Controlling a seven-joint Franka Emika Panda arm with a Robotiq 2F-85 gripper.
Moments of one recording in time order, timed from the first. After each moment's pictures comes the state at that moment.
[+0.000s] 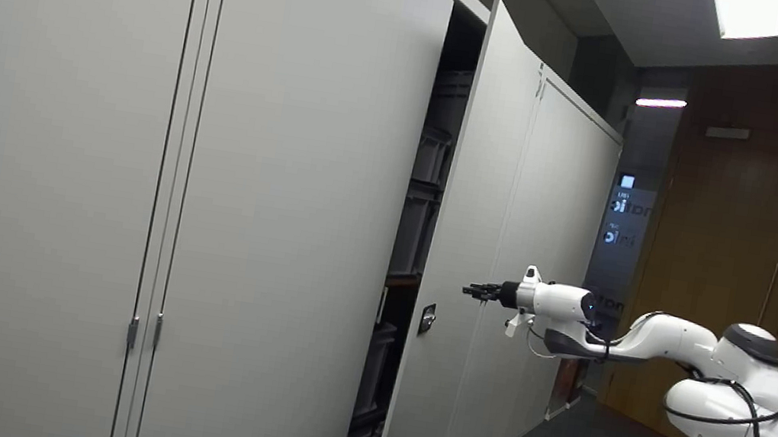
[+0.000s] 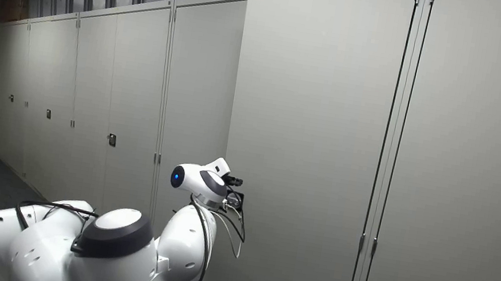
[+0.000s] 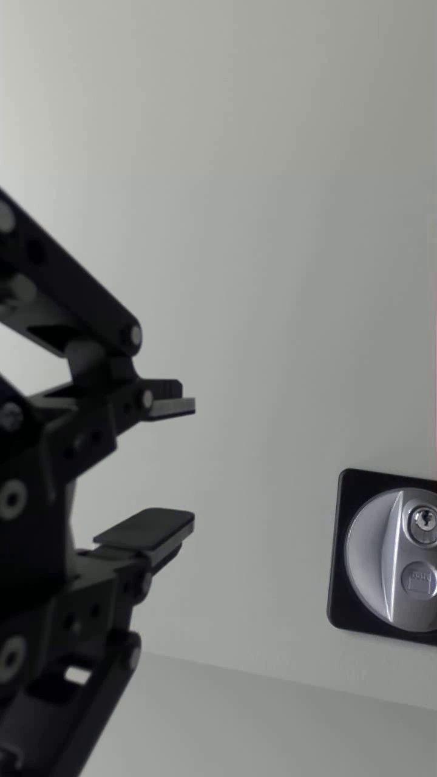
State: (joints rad) arm -1.51 1.46 1.68 -2.30 -2.60 2.55 1.12
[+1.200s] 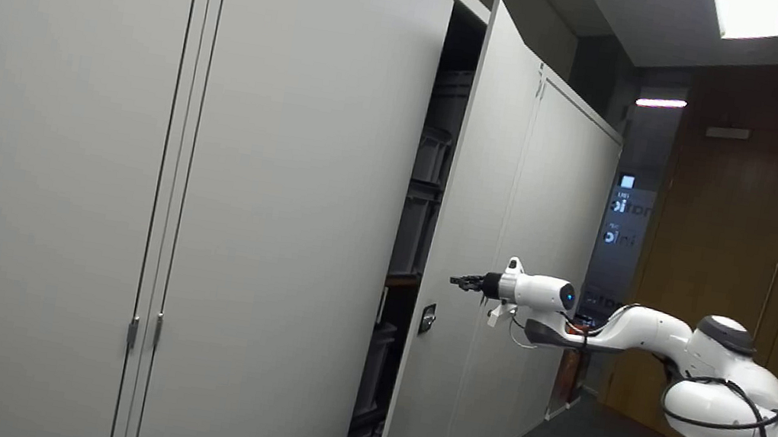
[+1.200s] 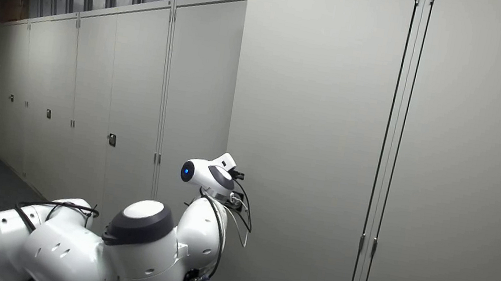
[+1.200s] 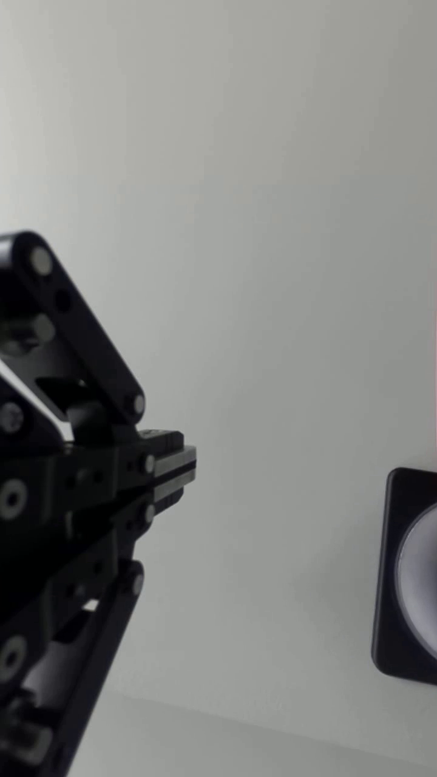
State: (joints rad) arm -1.34 1.46 1.67 -2.14 -2.60 2.55 1.09
